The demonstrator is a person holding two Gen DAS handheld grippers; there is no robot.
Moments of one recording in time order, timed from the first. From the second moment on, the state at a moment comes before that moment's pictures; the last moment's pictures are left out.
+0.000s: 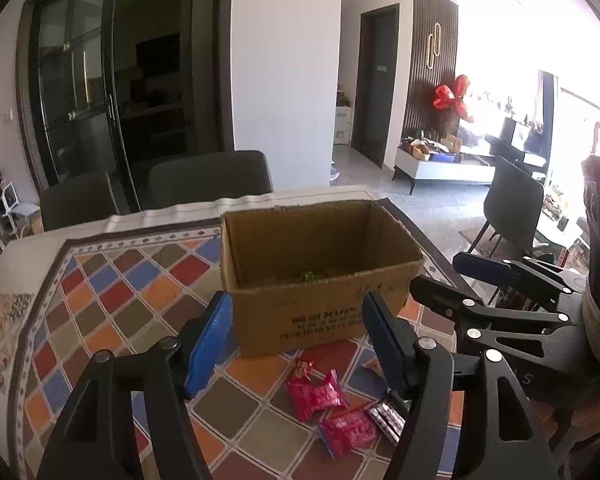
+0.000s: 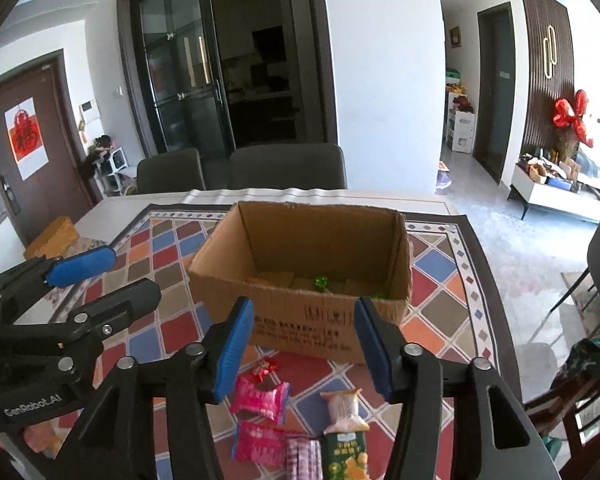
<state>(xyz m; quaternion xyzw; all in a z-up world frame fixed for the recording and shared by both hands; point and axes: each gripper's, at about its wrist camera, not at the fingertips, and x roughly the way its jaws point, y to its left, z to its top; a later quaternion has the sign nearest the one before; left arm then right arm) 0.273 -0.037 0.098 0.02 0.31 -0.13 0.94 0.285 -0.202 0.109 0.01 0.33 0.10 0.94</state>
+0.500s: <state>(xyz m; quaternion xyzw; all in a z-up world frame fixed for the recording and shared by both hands) 0.247 -0.037 0.033 0.00 0.37 -0.14 0.92 0.254 -0.207 0.058 0.02 0.37 0.09 0.92</state>
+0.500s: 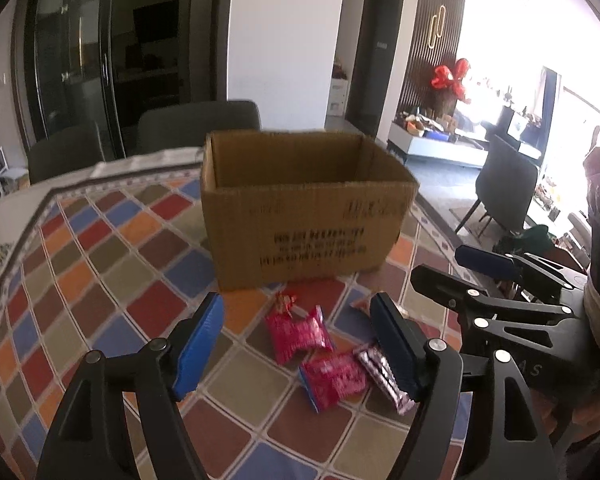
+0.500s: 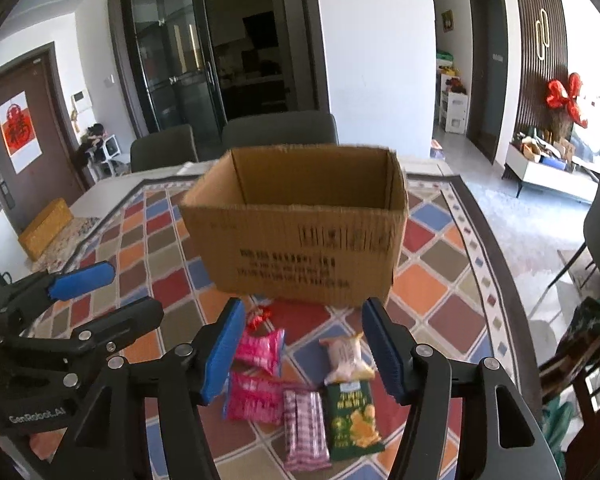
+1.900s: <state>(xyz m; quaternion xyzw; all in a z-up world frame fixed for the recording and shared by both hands) 0.329 -0.057 -0.099 -0.02 0.51 -0.17 0.84 0.312 -0.221 -0.063 0.01 0.50 0.06 0.86</state>
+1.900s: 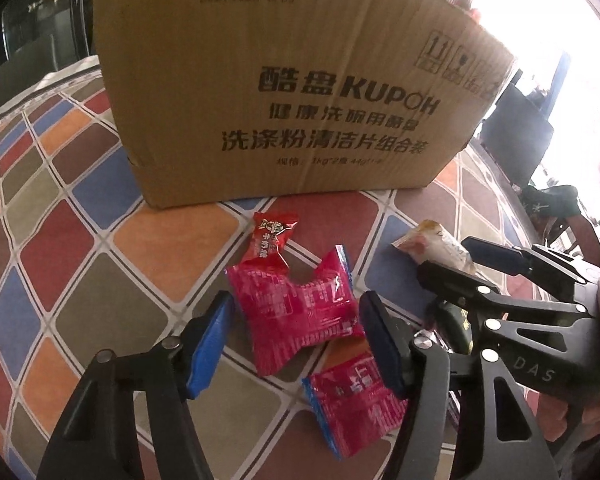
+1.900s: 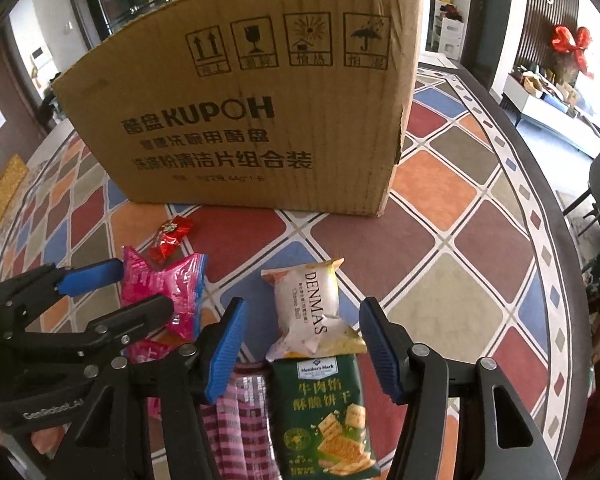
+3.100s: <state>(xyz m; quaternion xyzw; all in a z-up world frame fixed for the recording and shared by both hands) 0.294 -0.045 -0.047 -0.06 0.45 -0.17 0.88 0.290 -0.218 -0.030 0.09 0.47 0.08 0.87</state>
